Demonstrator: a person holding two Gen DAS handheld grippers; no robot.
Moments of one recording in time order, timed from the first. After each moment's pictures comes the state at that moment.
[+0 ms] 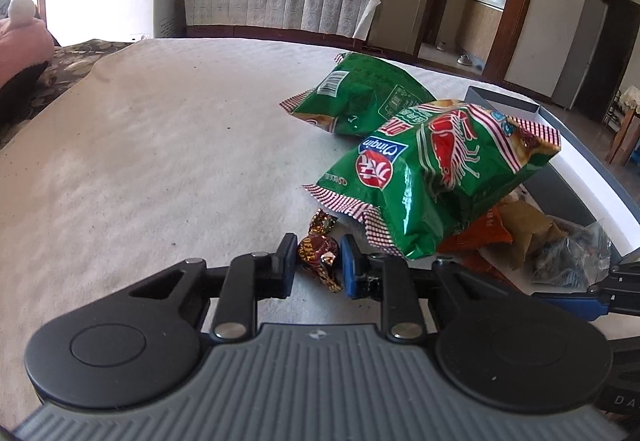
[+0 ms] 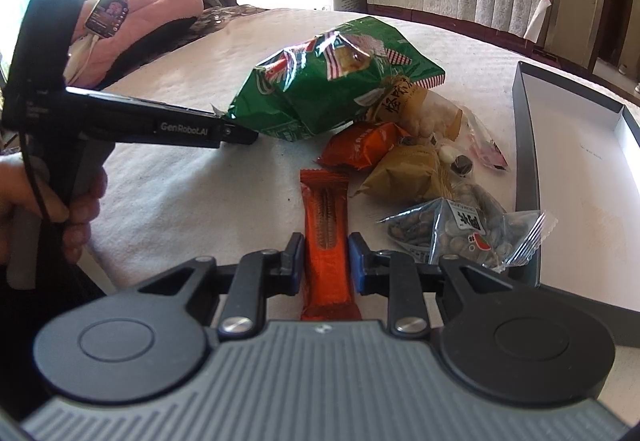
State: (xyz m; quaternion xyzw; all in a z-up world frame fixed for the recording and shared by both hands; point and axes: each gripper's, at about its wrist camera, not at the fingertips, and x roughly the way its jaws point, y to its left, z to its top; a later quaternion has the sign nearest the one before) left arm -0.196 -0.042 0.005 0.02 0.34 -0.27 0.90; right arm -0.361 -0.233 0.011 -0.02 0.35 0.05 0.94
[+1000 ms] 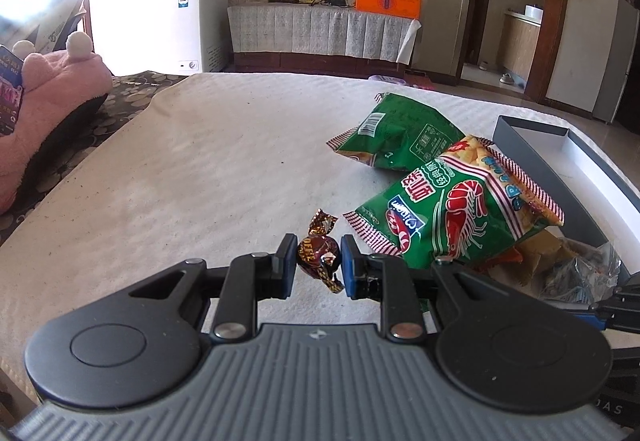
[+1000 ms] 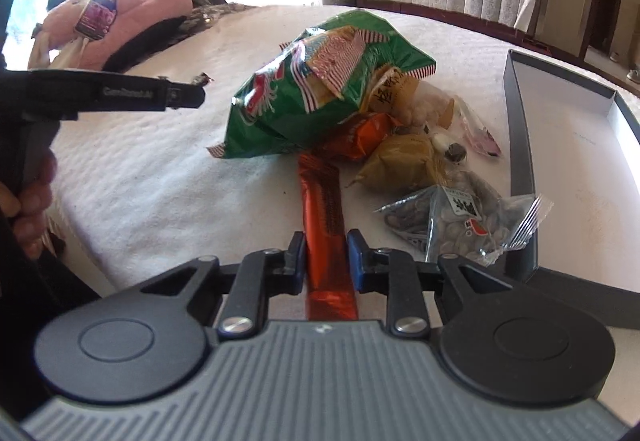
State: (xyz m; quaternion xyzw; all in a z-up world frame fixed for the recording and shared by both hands) left arm -0.227 -0.027 0.041 0.04 0.30 -0.19 0.93; right arm -0.360 -0.230 0.010 -0.02 0.35 0.03 0.93
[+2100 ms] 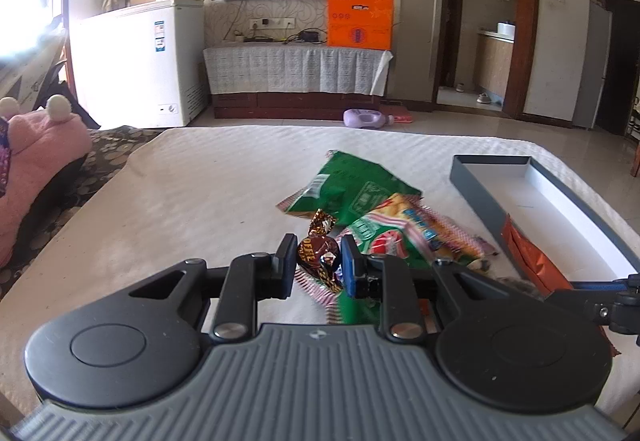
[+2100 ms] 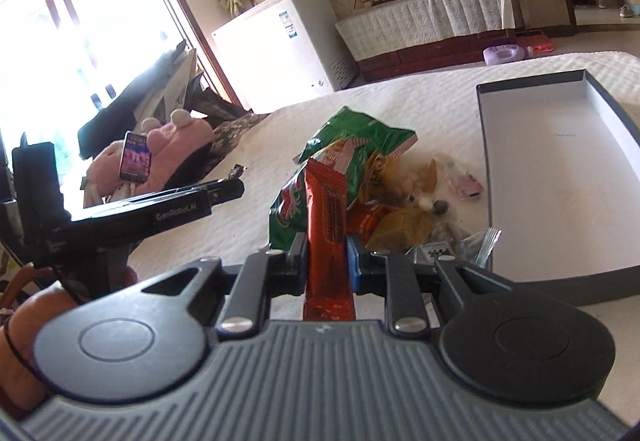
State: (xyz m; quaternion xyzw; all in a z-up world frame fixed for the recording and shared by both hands) left arm -0.258 -0.056 0.089 0.05 0.25 -0.23 0.94; right arm -0.405 -0.288 0.063 0.18 0.24 0.06 0.95
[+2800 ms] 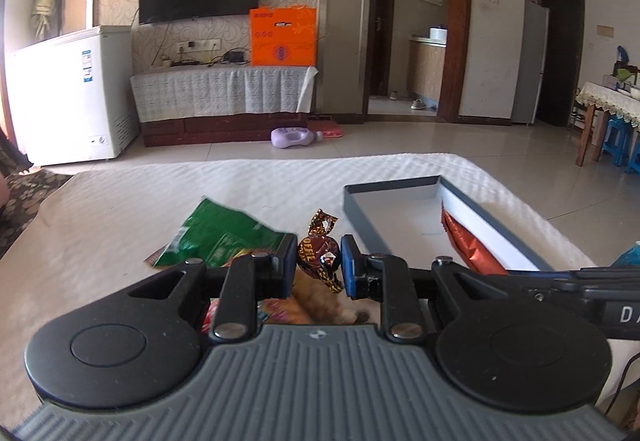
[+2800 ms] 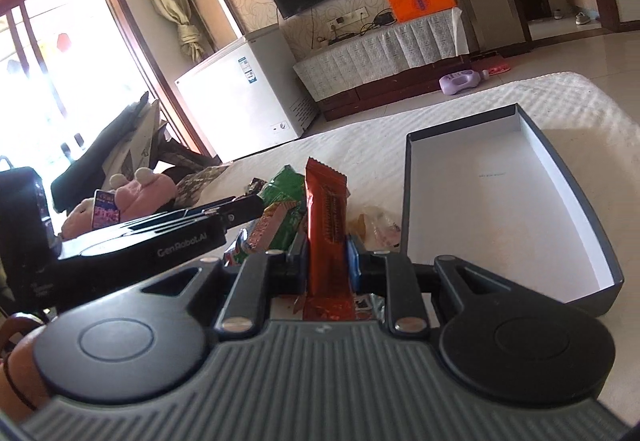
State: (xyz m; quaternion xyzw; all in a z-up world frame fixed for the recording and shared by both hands) left arm -0.284 -0.151 0.115 0.06 0.22 -0.33 0.92; right arm -0.418 -0.347 0.081 0.21 0.20 -0.01 0.96
